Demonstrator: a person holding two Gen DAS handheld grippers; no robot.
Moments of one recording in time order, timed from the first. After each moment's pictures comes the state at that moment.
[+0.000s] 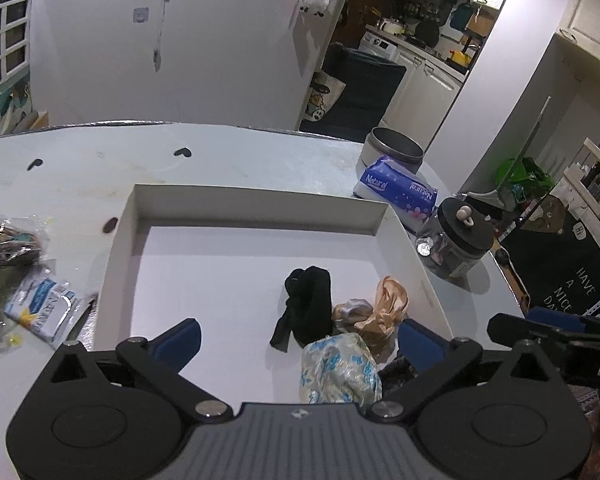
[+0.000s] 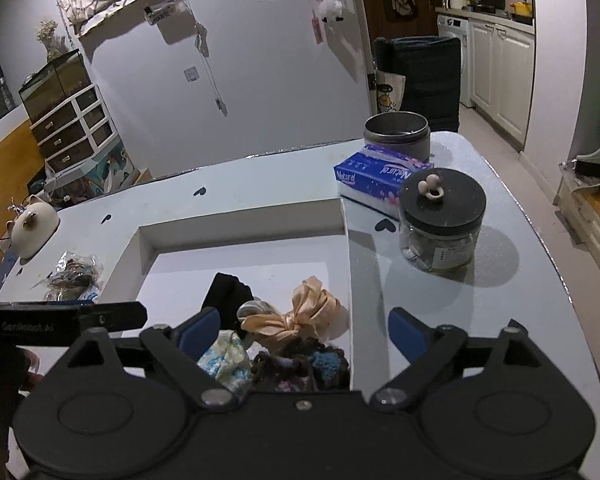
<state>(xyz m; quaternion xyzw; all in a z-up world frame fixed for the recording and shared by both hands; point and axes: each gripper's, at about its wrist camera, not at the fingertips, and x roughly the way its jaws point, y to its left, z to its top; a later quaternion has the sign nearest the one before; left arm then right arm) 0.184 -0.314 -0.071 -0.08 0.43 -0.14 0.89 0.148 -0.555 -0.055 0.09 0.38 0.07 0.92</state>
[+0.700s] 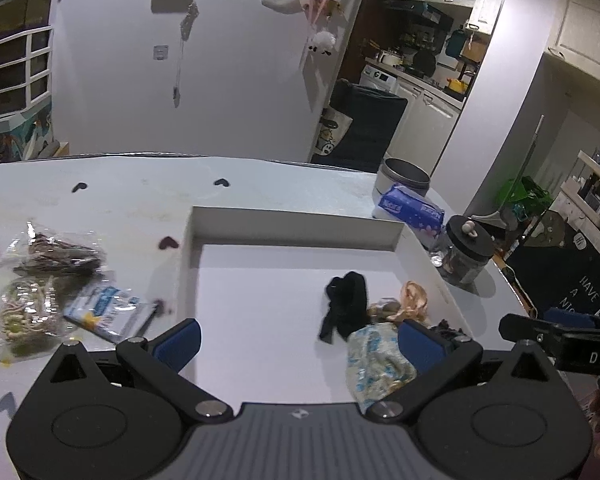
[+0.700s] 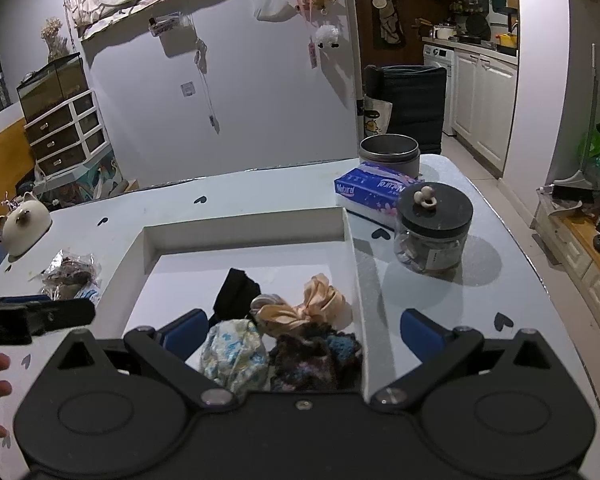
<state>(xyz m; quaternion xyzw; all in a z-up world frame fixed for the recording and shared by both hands) 0.133 -0.262 -0.055 -0.06 0.37 -0.13 0.92 0.107 -0.518 -0.049 0.06 0.35 0.03 0.94</state>
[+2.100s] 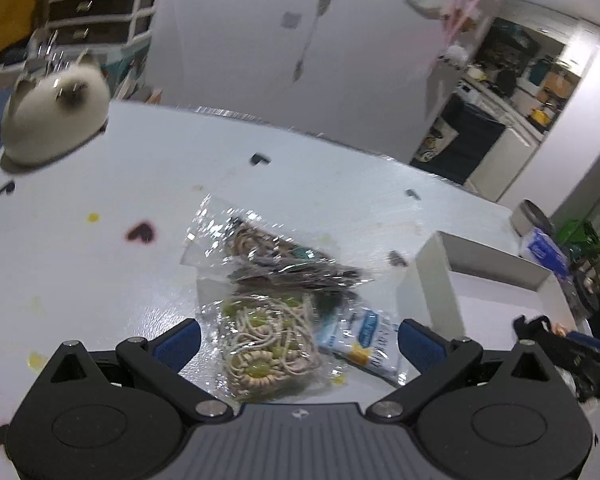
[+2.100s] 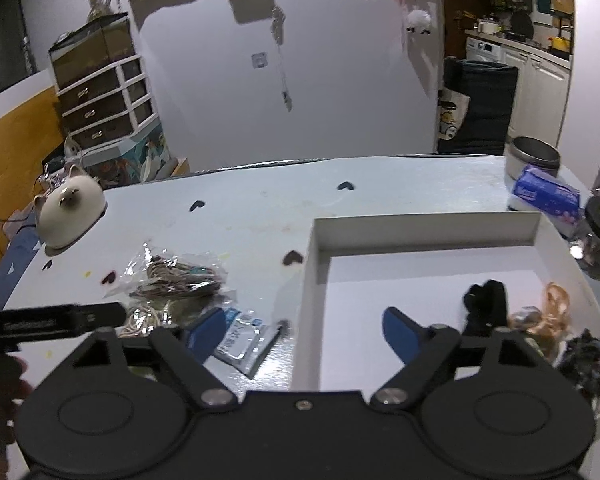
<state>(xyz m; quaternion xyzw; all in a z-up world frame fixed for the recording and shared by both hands) 0.202 -0.012 -0.092 -0.13 0.42 -0.05 0.90 0.169 -0.264 -0.052 0.05 0.37 0.06 0.93</state>
